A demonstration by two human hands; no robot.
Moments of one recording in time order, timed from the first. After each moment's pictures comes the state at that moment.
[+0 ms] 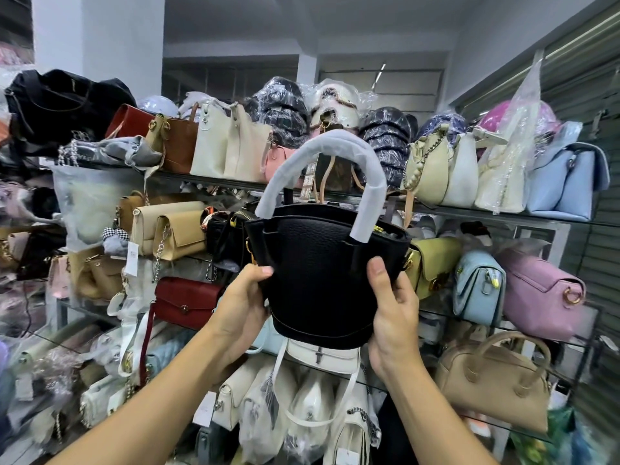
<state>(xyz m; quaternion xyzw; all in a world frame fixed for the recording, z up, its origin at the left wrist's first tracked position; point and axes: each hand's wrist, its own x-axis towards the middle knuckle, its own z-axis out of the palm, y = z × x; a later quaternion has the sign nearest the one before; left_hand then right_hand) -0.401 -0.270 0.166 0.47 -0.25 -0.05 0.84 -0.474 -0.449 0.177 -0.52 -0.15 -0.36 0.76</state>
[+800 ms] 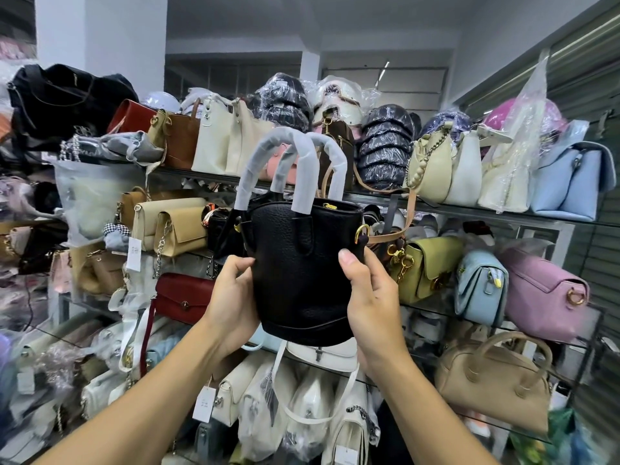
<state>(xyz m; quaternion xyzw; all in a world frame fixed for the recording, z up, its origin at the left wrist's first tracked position) -0.398 -0.266 0.171 0.44 -0.19 -0.12 0.87 -0.491 -0.423 0.194 -0.64 -0.13 -0.33 0.68</state>
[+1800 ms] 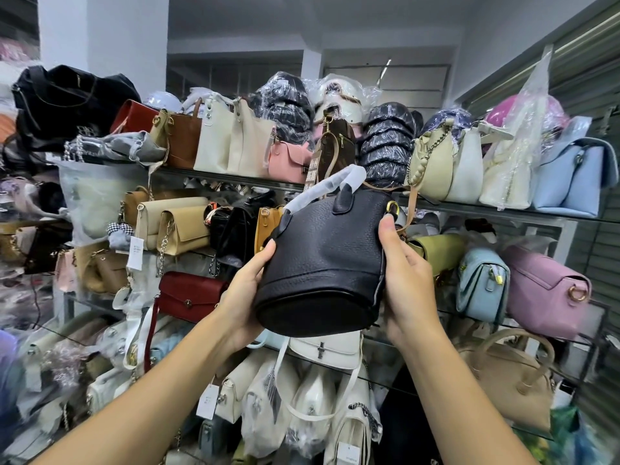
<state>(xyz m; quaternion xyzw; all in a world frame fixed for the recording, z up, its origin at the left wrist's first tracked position) -0.423 -0.277 0.189 0.45 -0.16 -0.15 0.86 -0.495 -0.445 0.226 -0.56 -0.04 -0.32 0.77</state>
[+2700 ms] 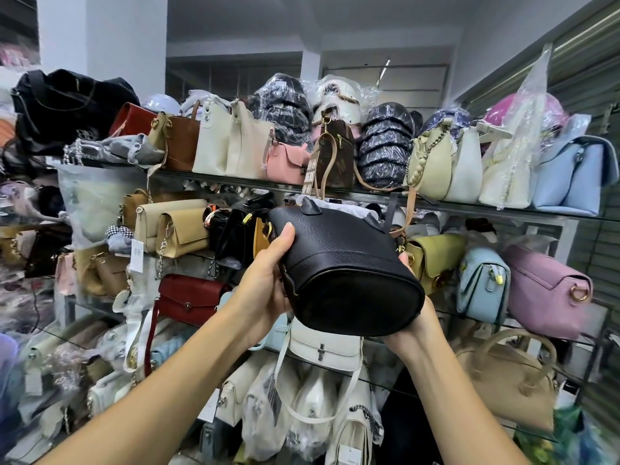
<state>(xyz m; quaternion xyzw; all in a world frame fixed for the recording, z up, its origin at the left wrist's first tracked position) -0.438 -0.294 0.206 0.49 -0.24 -0.07 0.84 -0.472 -0.489 0.192 -0.40 -0.01 -0.16 0.90</state>
